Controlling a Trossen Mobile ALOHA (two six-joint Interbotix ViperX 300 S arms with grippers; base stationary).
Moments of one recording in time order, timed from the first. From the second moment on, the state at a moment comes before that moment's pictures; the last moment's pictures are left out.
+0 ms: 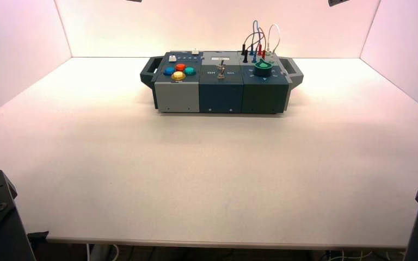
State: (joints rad) left arm -0.35 -0.37 0.92 -0.28 0.02 0.40; right arm 0.21 -0.57 0.88 0.22 0.52 -0.28
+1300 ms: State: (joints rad) left arm -0.35 -0.30 0.92 -0.28 -0.01 0.38; right arm 0.21 -0.55 0.80 0.25 0.63 -0.27
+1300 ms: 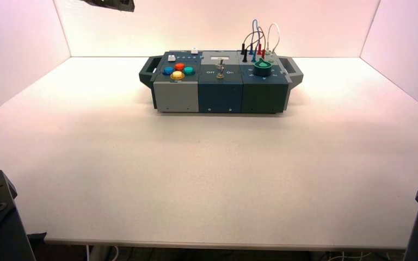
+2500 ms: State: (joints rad) left arm -0.27 0.20 0.46 -0.30 0.33 0.35; right arm 0.39 -0.50 0.64 0.28 0.90 -0.31
